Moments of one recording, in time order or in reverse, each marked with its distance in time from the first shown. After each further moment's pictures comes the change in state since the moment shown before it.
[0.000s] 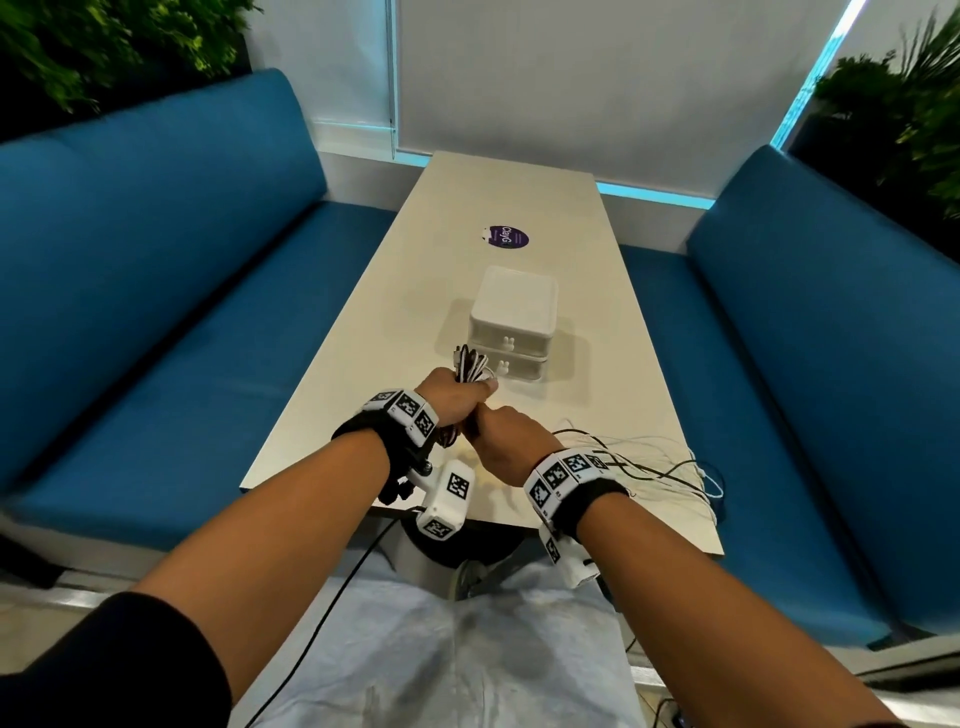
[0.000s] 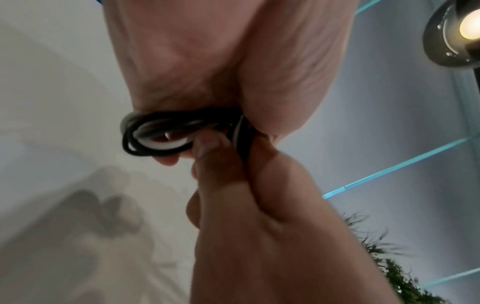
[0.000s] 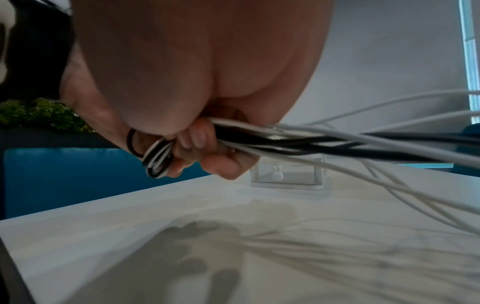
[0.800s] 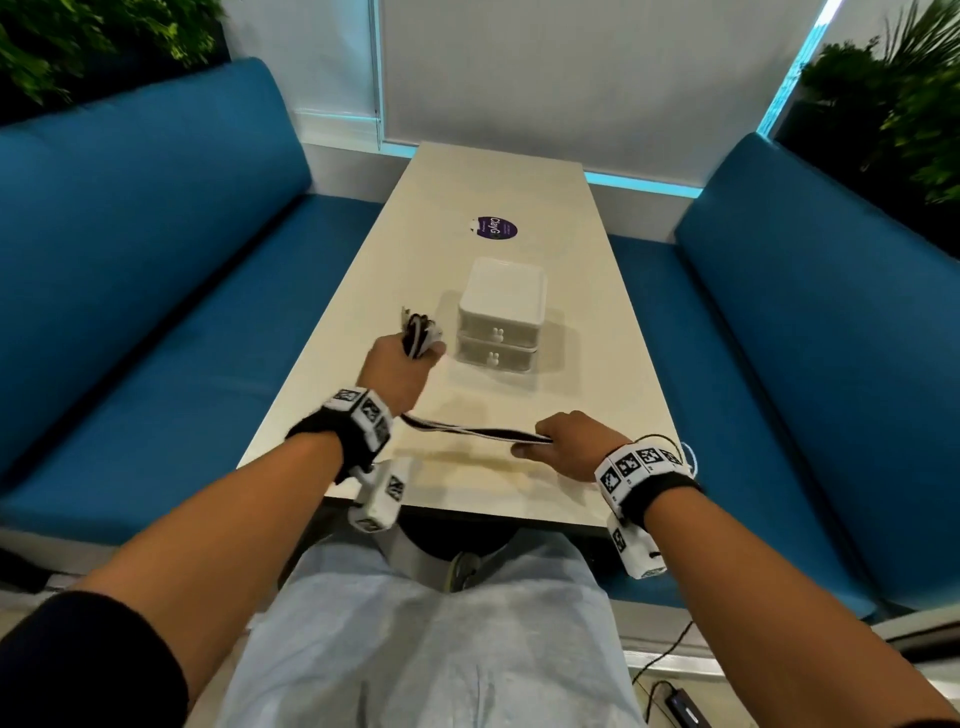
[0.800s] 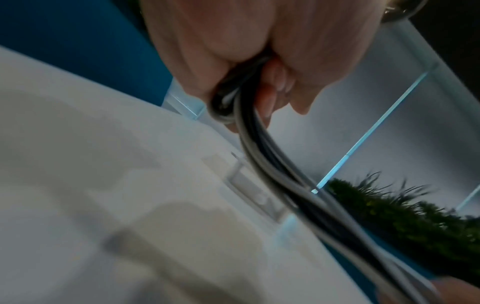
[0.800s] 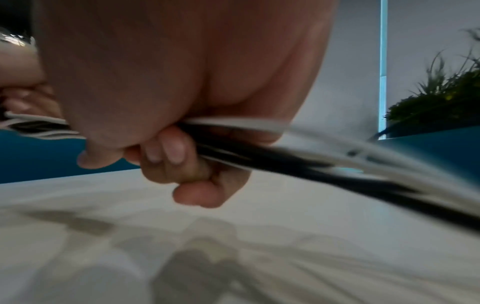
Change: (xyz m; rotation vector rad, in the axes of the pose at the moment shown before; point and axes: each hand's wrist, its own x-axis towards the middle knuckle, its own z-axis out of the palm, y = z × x) left_hand -0.002 -0.010 -0.032 -0.120 0.293 0.234; right_hand -0.034 0.088 -0.013 0.000 -0.154 0.196
